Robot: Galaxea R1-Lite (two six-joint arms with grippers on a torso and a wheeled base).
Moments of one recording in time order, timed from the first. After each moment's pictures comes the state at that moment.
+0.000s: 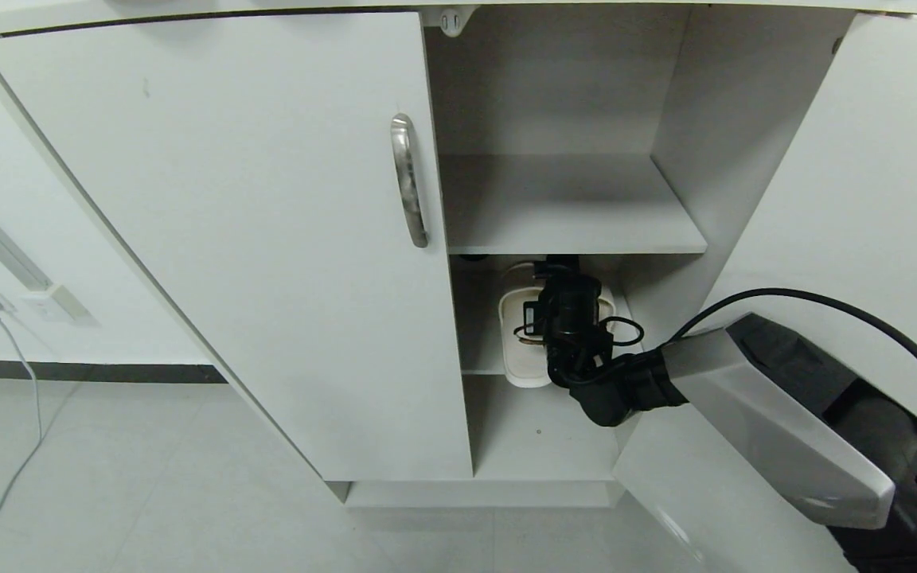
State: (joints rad) left arm 0.00 0.00 0.00 0.00 0.01 0.01; right arm 0.61 2.53 -1.75 -0.76 -0.65 0.01
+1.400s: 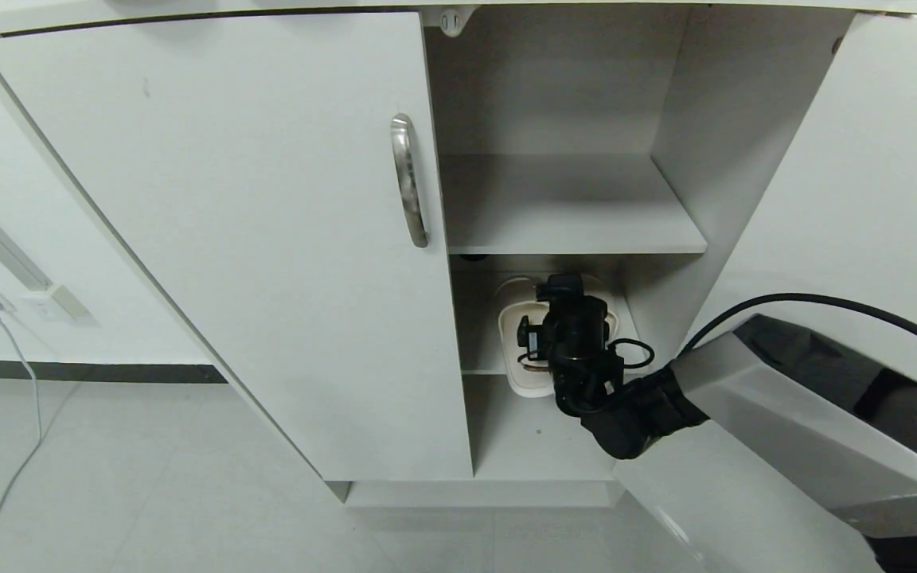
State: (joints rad) left arm 0.00 0.00 0.00 0.00 0.01 0.01; right arm 0.65 2.42 -1.47 -0.87 -0.66 0.01
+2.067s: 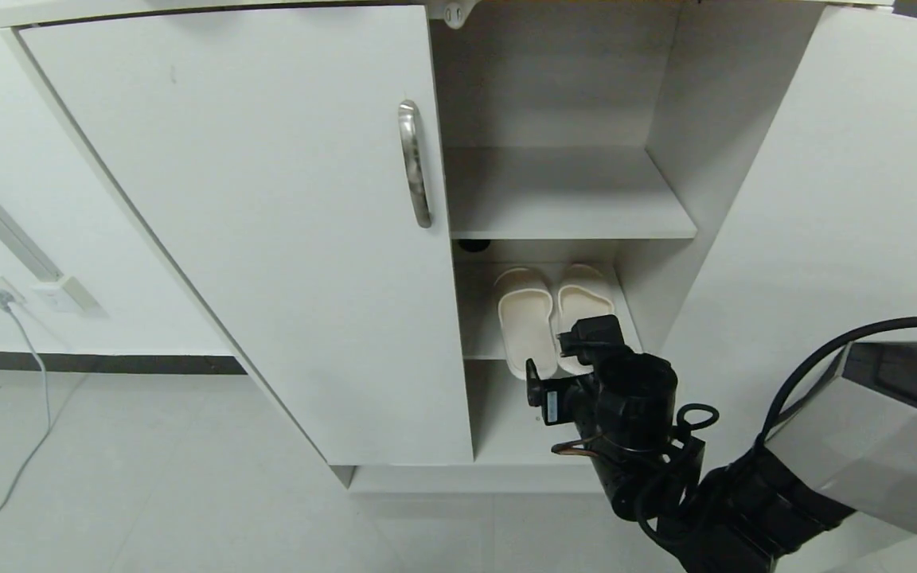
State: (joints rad) left arm 0.00 0.00 0.00 0.00 0.01 0.01; right arm 0.81 2.14 -0.84 -1.24 -0.66 0.01
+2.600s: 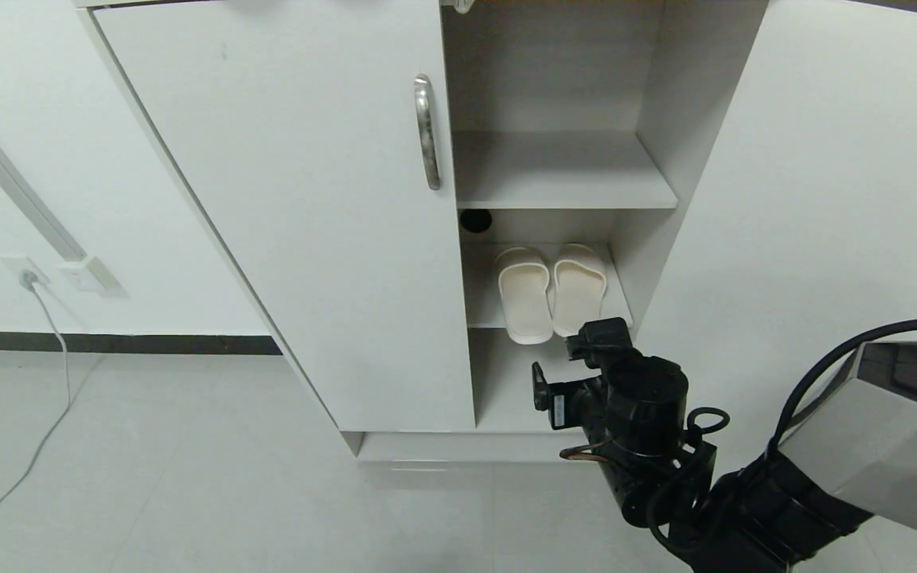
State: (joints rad) left arm 0.00 0.00 0.00 0.00 0.01 0.00; right arm 0.81 2.11 -0.80 -1.24 -0.66 0.01
